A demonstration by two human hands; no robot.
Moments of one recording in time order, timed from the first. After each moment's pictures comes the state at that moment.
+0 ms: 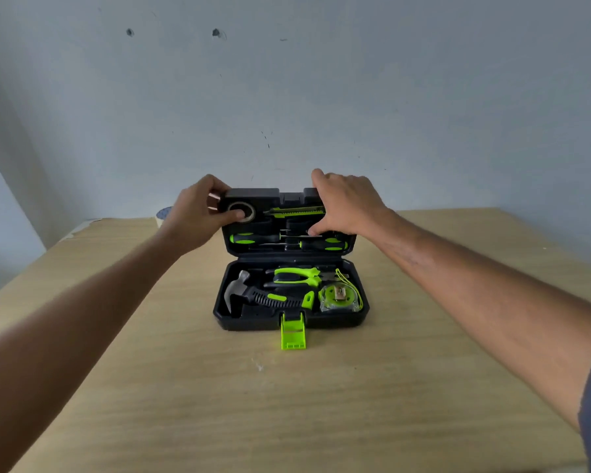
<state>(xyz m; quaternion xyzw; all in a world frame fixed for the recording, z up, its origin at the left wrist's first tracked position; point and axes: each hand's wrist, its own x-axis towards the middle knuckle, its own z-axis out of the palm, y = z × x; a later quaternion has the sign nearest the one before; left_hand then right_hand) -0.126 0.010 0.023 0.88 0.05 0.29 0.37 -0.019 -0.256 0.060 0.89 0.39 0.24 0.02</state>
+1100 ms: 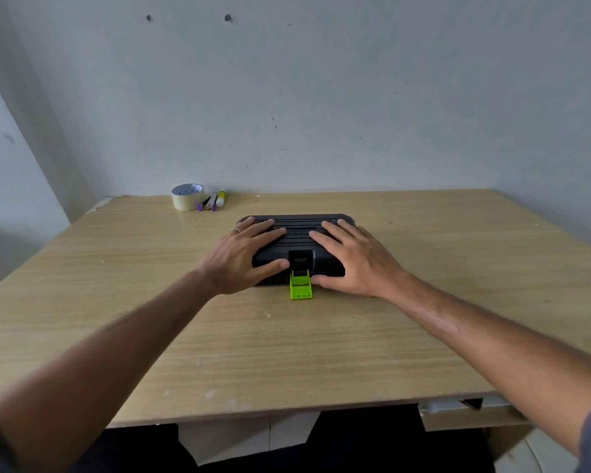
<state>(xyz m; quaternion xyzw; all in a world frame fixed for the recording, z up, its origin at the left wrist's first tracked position) -0.189 -0.061 -0.058 0.97 -0.07 0.19 0.09 -0.088 -0.324 -0.062 0.87 0.45 0.20 -0.02</state>
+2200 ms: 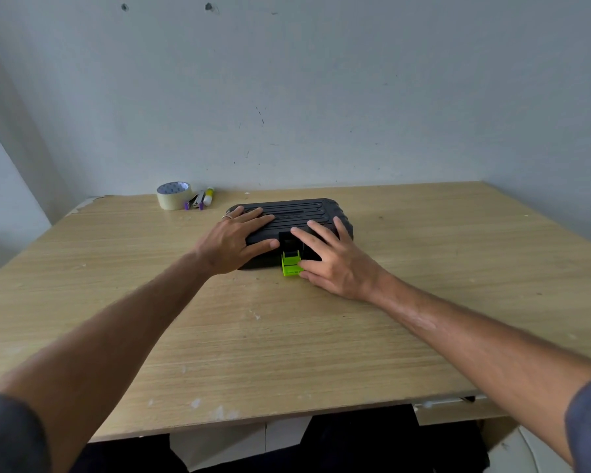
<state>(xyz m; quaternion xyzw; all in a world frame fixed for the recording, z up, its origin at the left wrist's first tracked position) -0.146 -0.054 -0.053 0.98 -0.05 0.14 0.10 -0.076 -0.323 -0.086 0.76 0.57 0.31 0.03</state>
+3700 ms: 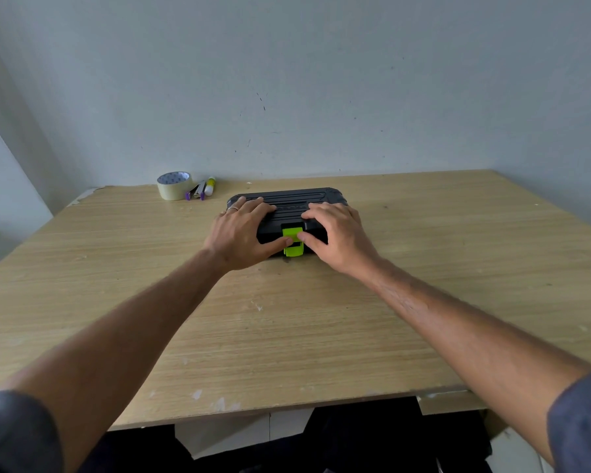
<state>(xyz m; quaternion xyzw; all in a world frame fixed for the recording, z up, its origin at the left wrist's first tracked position) -0.134 -0.093 -0.055 0.98 0.02 0.21 0.05 -0.057 -0.310 -0.070 0.85 0.40 0.22 -0.26</state>
